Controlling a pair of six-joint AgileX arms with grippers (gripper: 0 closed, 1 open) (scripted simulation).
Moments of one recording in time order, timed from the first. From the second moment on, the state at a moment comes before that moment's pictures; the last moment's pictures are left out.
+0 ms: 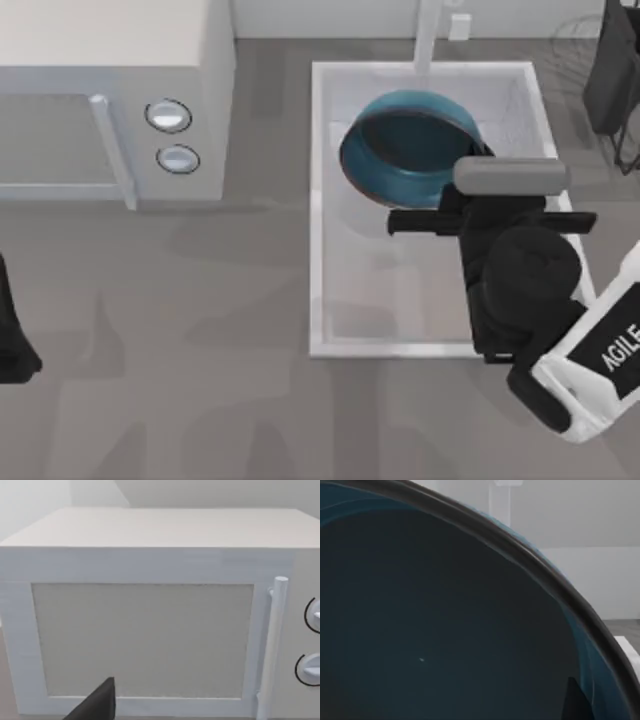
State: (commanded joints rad) left arm 0.00 0.00 0.00 0.00 0.00 0.00; right arm 0.65 2.10 0.64 1.47 0.69 0.02
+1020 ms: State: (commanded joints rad) left arm 0.00 0.00 0.00 0.00 0.00 0.00; right arm 0.65 2.23 0.61 1.61 0.68 0.02
